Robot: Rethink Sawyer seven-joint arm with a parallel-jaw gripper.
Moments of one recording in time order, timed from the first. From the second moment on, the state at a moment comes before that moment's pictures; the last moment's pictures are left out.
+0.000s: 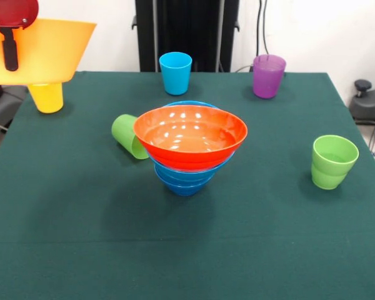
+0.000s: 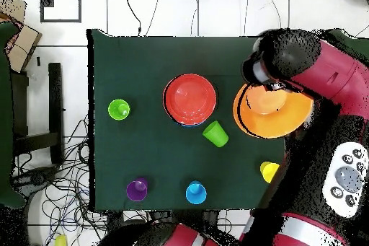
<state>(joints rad) -0.30 -0.52 -0.36 1.04 0.16 1.02 2.35</state>
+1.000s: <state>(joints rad) -0.27 -0.47 -0.36 1.02 0.16 1.02 2.35</state>
